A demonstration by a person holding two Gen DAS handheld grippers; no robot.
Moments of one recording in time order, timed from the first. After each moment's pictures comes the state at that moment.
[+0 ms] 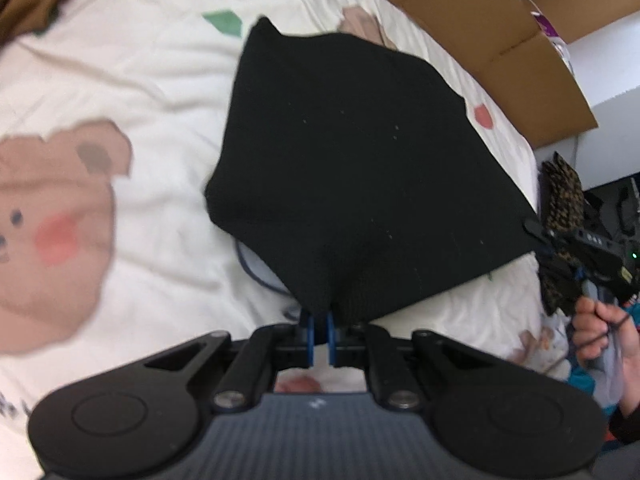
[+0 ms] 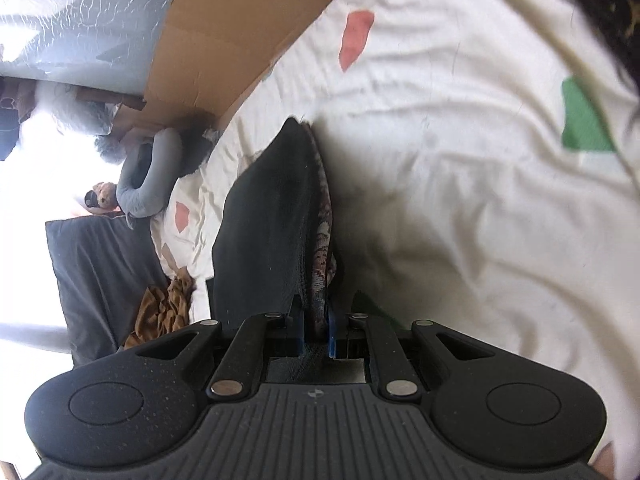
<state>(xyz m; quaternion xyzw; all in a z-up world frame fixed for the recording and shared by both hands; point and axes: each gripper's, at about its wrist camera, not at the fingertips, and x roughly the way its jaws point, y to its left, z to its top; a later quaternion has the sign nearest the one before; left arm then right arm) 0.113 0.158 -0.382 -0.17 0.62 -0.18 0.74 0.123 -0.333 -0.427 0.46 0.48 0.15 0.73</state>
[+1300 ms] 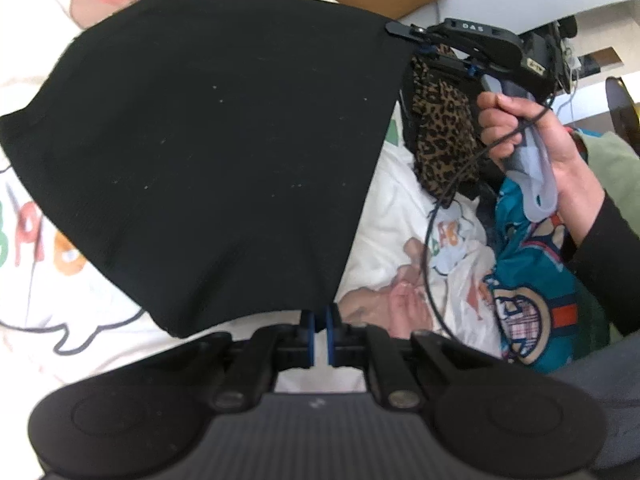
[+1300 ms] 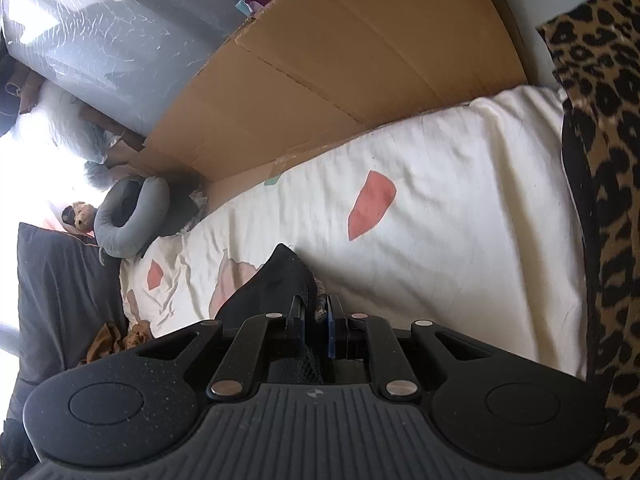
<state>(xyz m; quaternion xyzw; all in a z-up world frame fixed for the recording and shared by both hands) 0.110 0.023 -0.373 -0.10 0.64 -0.40 0.65 0.208 -0.387 -0.363 0.35 0.43 0.12 0.82</state>
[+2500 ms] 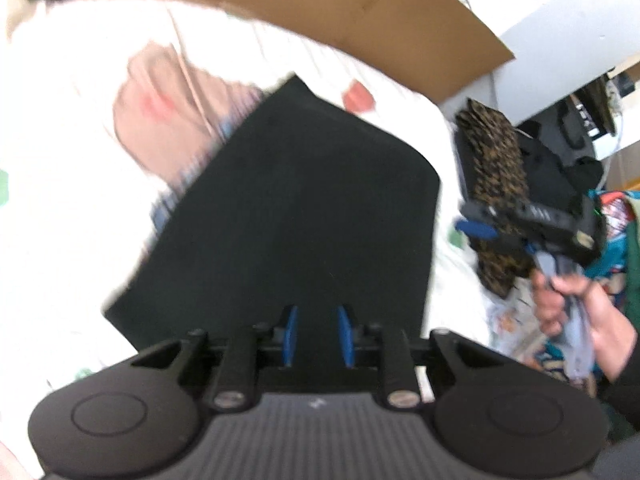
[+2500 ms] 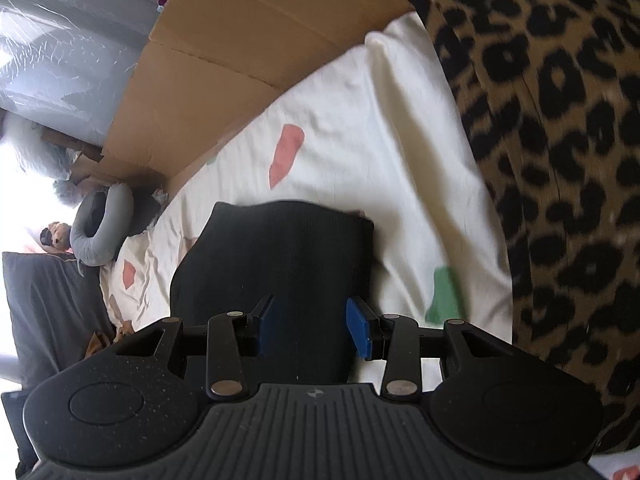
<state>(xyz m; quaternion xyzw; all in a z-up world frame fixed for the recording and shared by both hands) 0.206 0.024 -0.344 -0.05 0.59 -0.33 0.74 0.142 -0.416 -0.420 0.41 0.46 0.07 0.78</state>
